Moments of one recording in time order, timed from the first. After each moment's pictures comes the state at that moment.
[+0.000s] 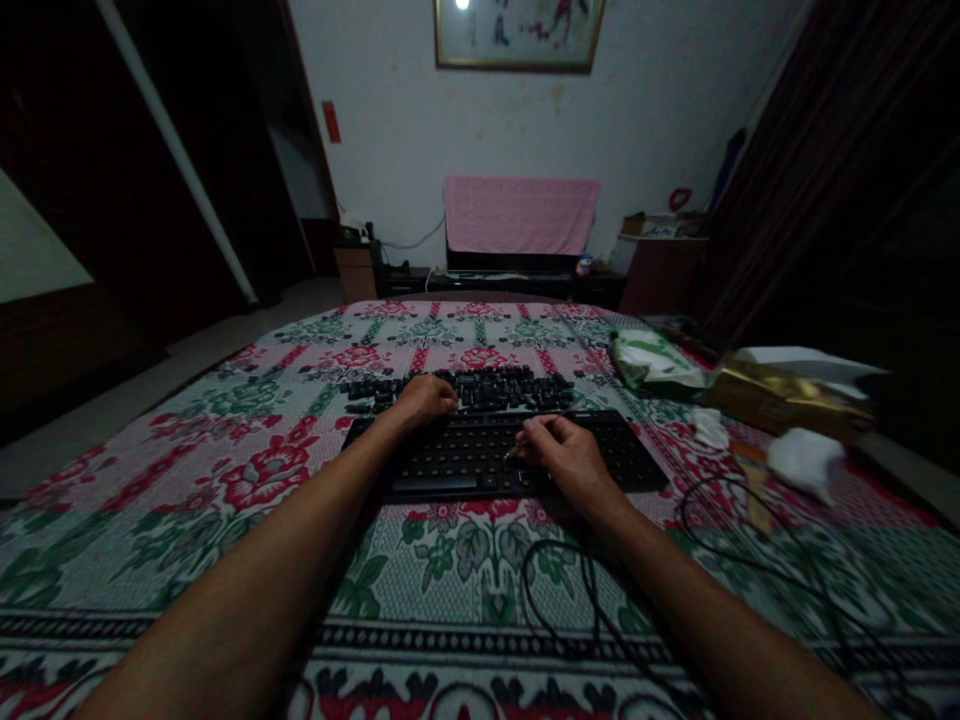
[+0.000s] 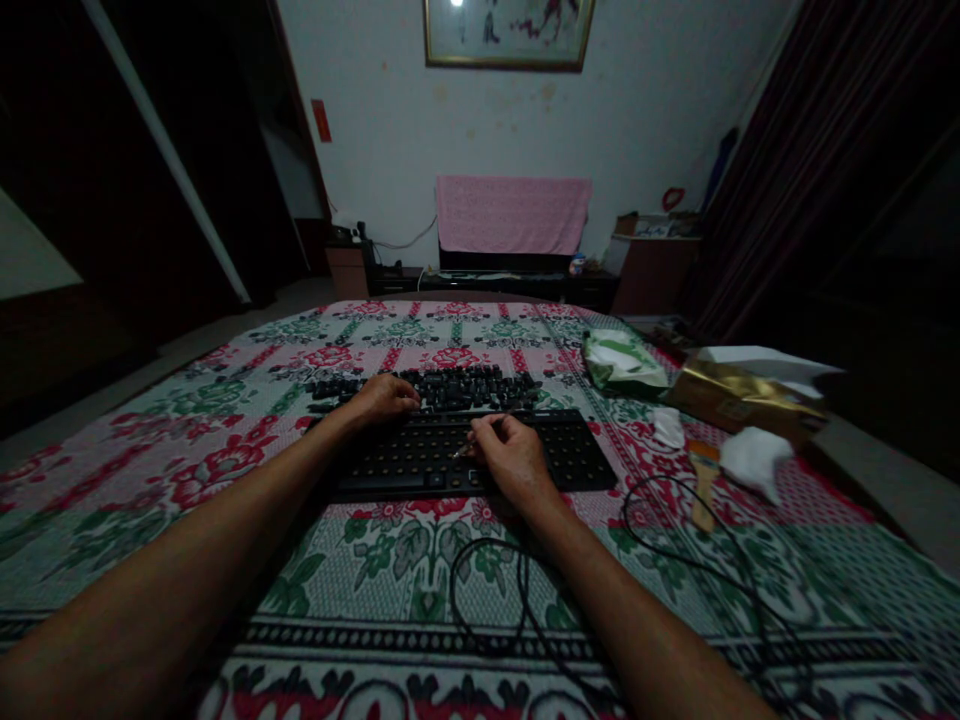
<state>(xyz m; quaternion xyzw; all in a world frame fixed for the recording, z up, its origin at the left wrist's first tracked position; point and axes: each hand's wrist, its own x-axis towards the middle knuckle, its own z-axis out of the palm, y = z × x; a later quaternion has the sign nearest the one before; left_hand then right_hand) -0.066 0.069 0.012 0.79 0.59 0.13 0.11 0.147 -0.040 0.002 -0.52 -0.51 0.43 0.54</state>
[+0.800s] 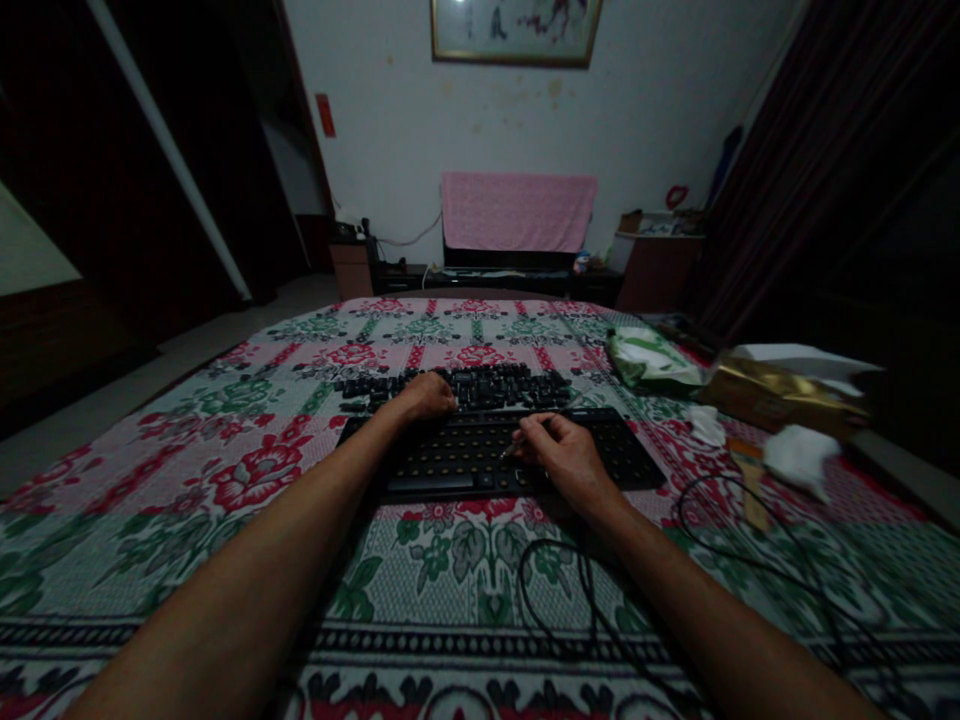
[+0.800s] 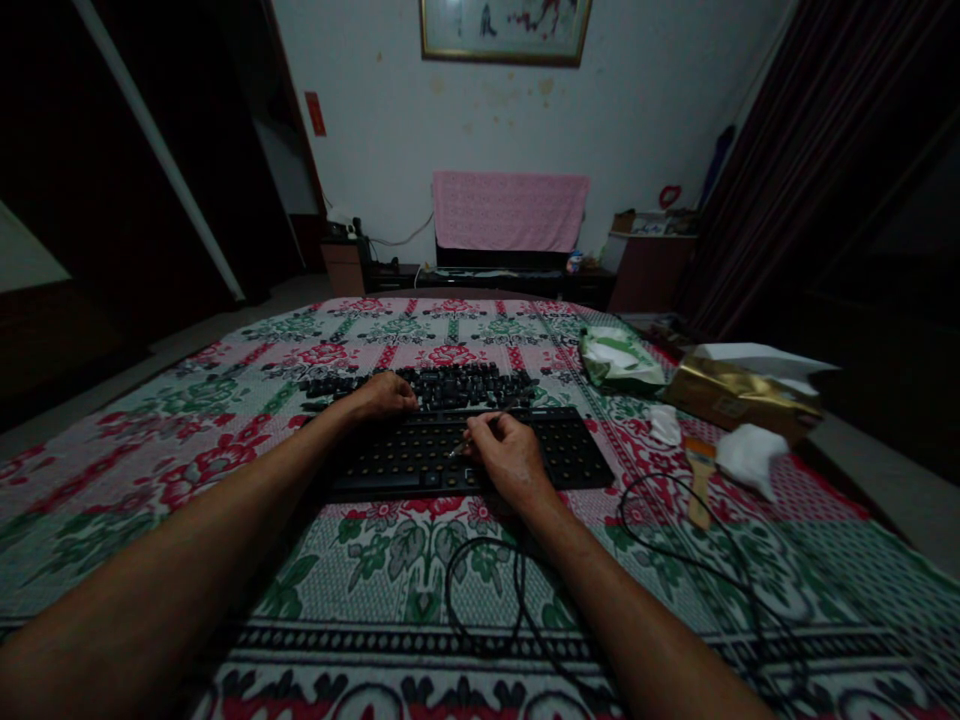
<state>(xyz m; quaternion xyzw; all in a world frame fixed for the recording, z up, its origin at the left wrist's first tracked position) -0.053 0.069 0.022 0.76 0.62 0.07 0.15 0.148 -0.040 0.003 -0.52 -0.51 0.43 0.53</state>
